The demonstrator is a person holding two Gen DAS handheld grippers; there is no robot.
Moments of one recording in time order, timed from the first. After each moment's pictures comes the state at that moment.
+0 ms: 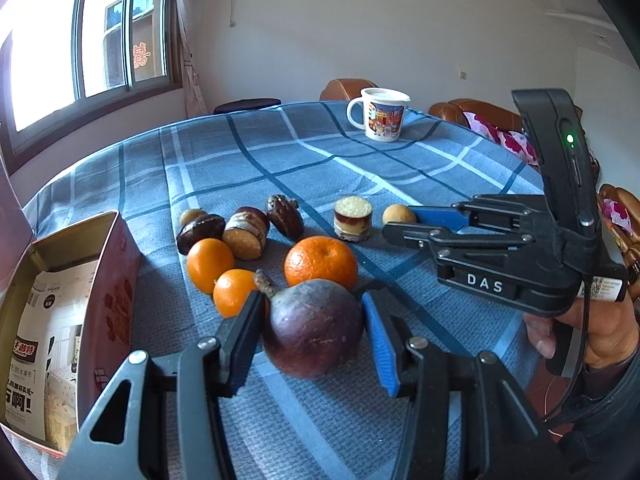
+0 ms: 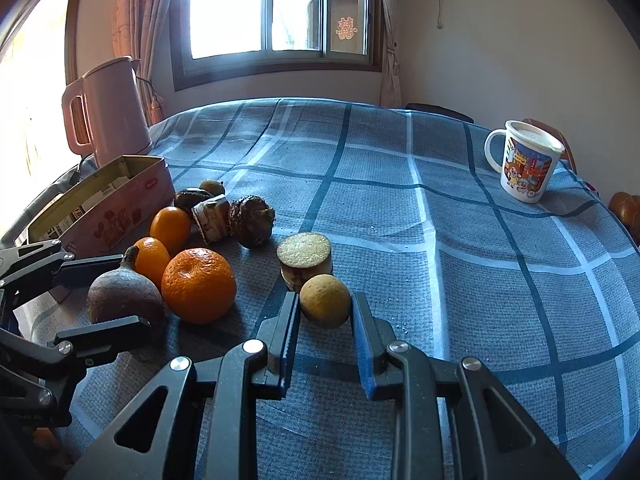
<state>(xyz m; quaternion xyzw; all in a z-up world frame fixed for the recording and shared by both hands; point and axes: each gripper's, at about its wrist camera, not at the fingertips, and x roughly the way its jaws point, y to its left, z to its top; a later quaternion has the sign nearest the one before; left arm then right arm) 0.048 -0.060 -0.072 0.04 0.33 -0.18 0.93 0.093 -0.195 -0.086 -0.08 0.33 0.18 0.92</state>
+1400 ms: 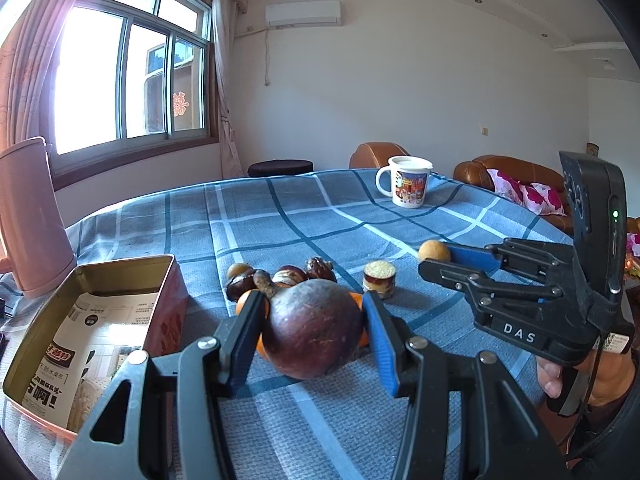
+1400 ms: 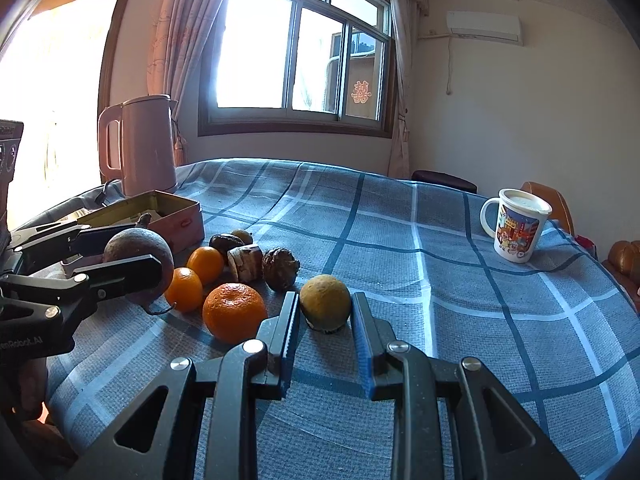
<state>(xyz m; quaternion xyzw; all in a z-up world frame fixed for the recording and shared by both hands) 0.021 -0.041 -0.056 0.02 0.21 -0.12 0.97 0.054 -0.196 -0.071 -0.09 0.20 0.21 0.95</state>
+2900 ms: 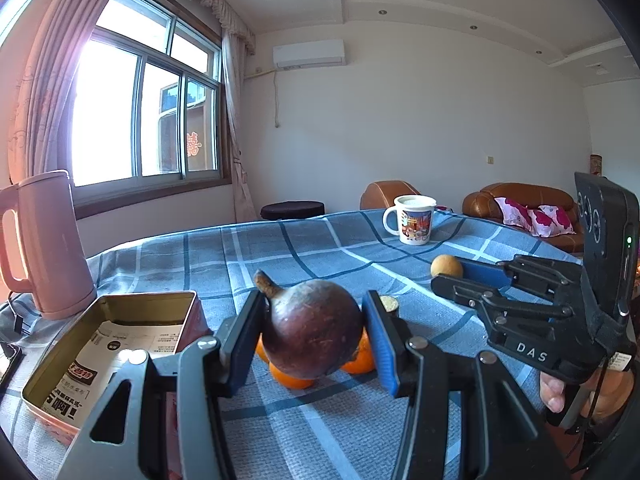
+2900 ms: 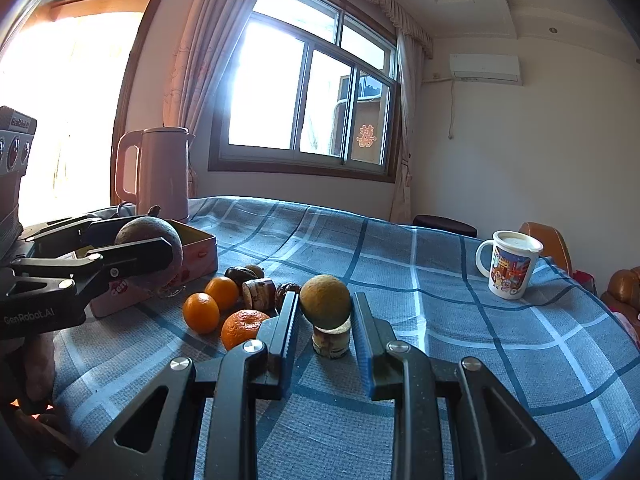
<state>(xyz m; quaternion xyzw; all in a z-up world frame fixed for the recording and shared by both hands) -0.004 -0.041 -0.043 0.03 0.13 -0.10 0.99 0.026 -0.201 -0.065 -0.09 0.11 0.22 0.96</state>
